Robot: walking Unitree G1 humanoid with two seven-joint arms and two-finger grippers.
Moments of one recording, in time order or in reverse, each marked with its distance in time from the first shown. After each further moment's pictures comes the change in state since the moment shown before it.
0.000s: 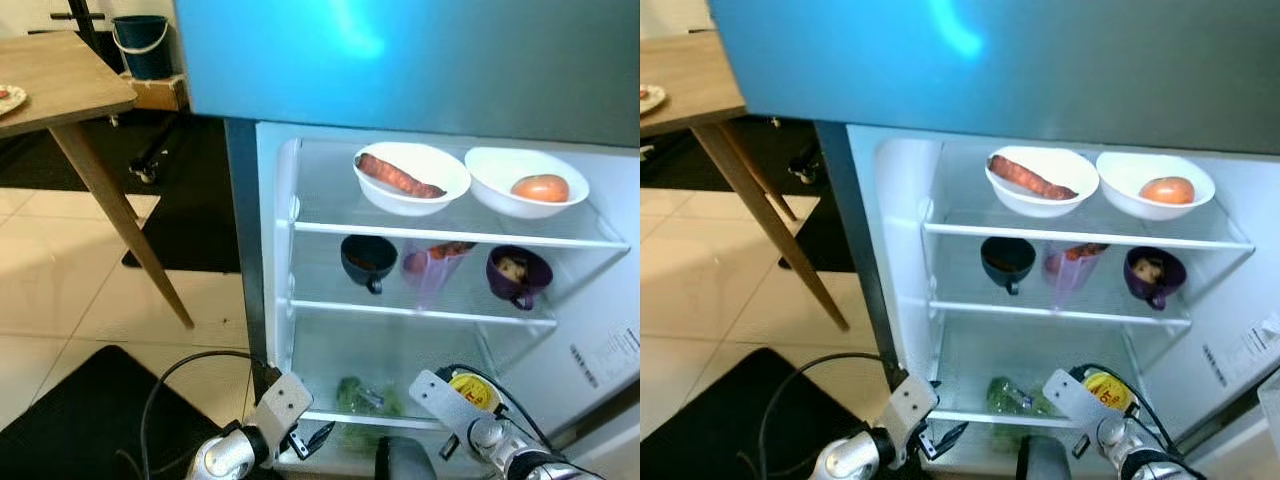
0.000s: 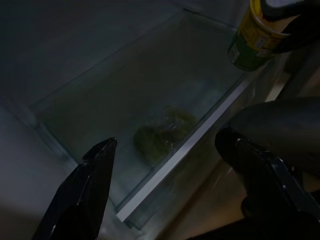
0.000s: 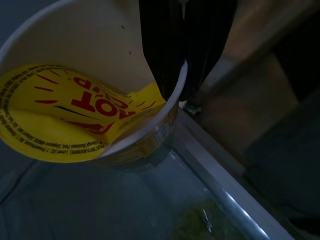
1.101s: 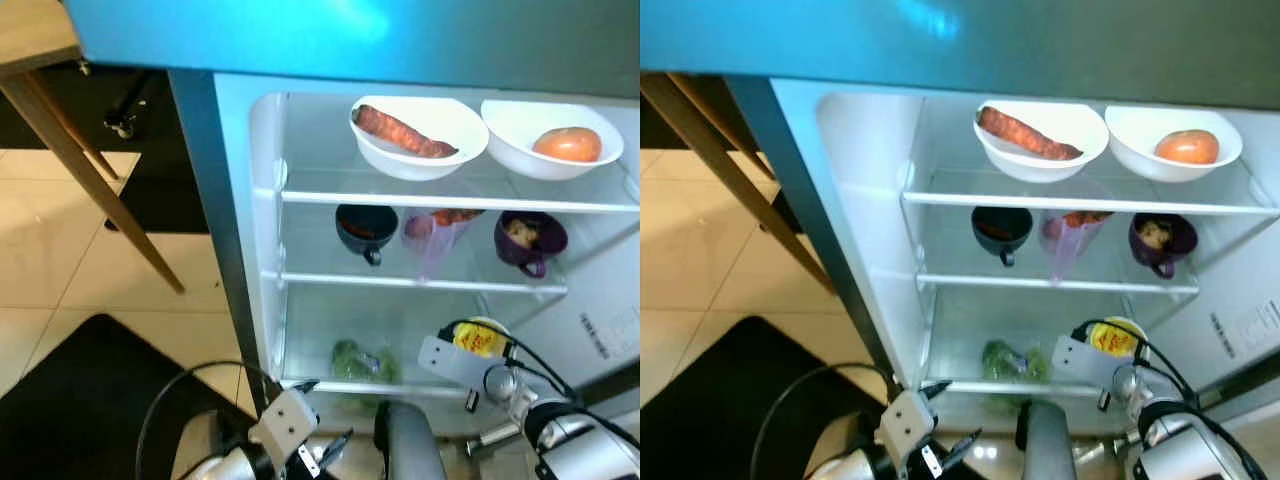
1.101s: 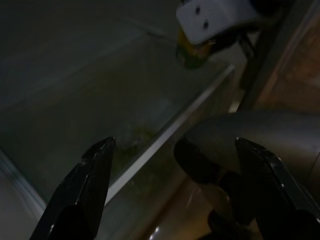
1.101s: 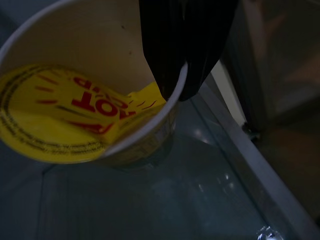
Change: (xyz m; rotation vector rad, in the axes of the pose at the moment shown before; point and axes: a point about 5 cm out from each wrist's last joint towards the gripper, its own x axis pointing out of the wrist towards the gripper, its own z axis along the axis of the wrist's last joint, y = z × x) left arm -0.019 -0.019 0.037 0.077 -0.193 0.004; right arm -0.013 -0.070 0.028 -0.353 -0.019 -0.152
